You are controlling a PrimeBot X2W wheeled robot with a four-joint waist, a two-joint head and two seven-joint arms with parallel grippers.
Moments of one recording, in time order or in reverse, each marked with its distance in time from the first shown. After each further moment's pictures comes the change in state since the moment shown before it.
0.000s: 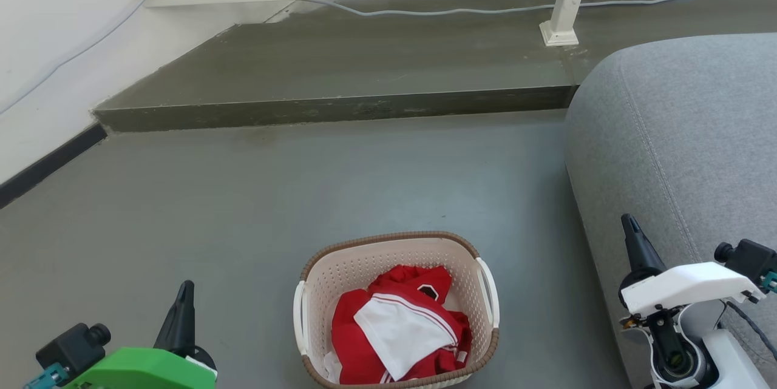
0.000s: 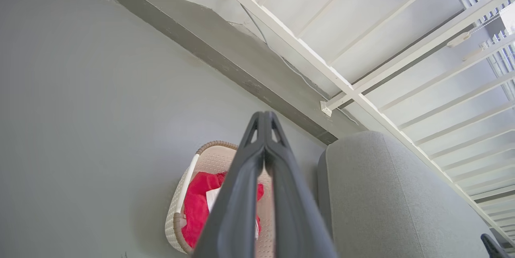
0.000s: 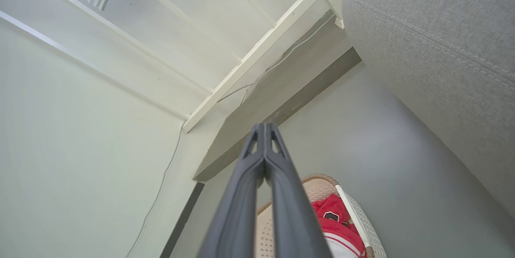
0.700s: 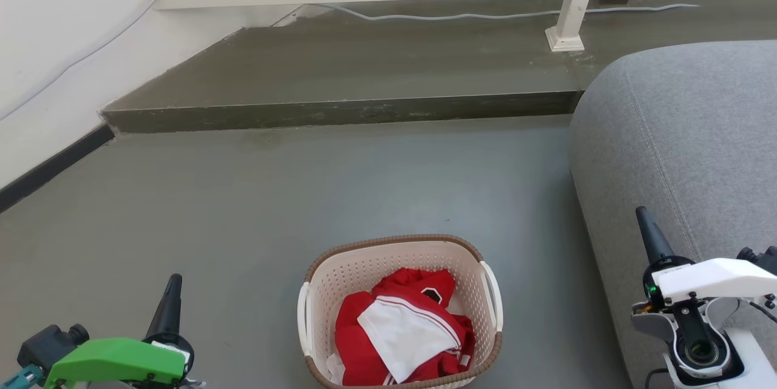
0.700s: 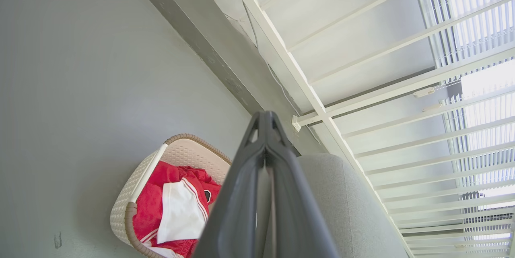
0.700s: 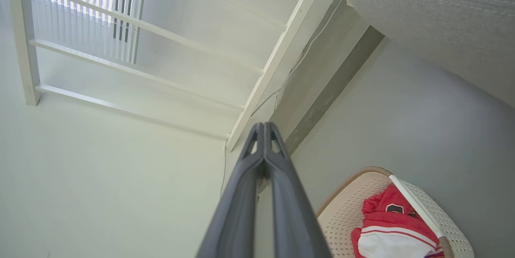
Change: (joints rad) left arm -0.055 -0.006 0.055 0.078 -0.295 -0.053 0.043; right arm -0.015 0.020 -0.085 0.013 0.289 0.051 0.056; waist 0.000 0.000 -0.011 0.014
